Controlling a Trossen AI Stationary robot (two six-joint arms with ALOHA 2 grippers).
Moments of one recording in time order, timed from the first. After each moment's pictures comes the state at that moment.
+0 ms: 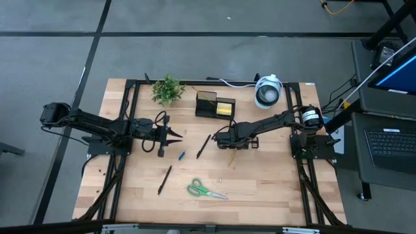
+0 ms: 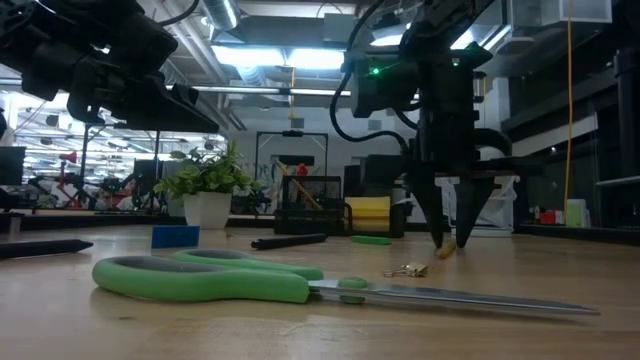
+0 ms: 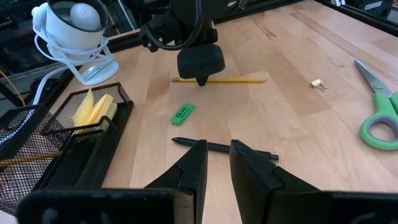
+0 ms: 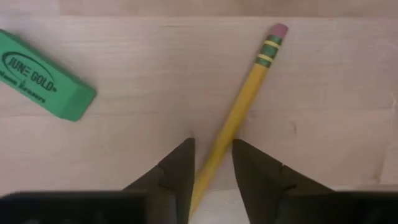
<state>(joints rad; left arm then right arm) 0.00 0.95 0.21 0.40 -0.03 0.24 0.06 1.95 1.21 -0.89 0.09 1.64</state>
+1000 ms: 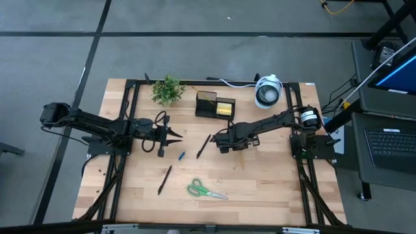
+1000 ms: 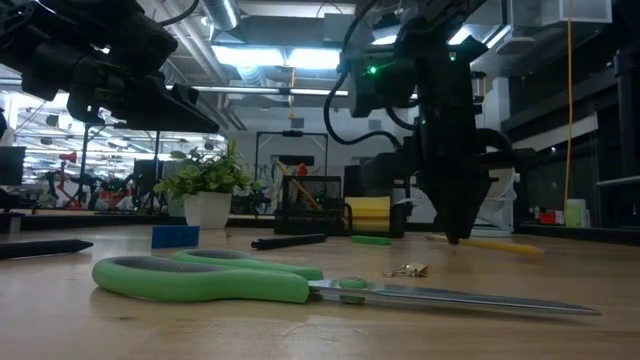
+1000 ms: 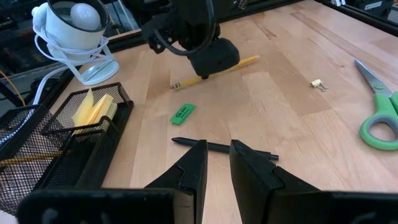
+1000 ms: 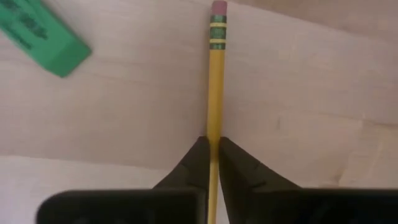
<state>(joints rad) 0.00 0.95 0.21 0.40 -0.03 0.24 0.06 1.96 1.27 -0.96 0.09 1.45</state>
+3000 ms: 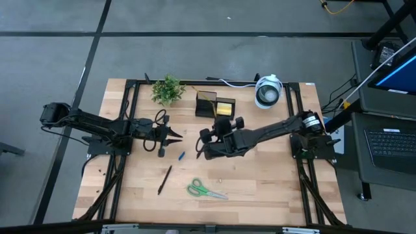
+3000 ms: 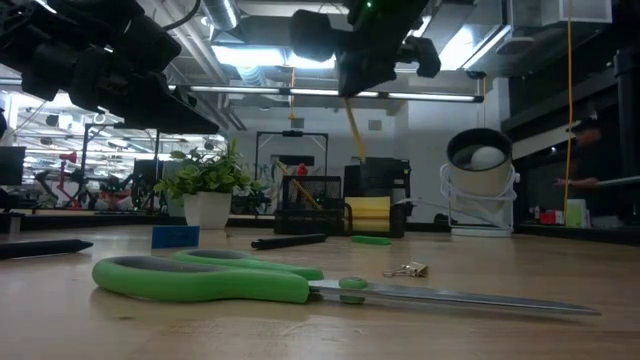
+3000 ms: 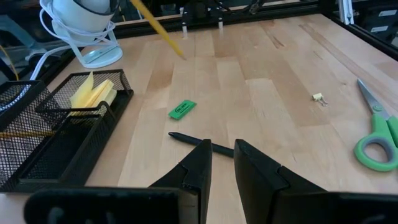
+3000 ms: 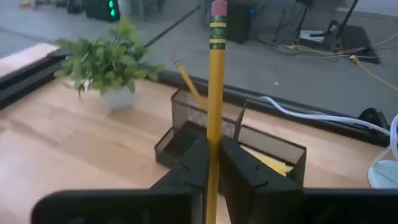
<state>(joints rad) 0.00 0.95 0.21 0.40 -0.03 0.10 0.22 1.95 1.58 -0.83 1.16 1.17</state>
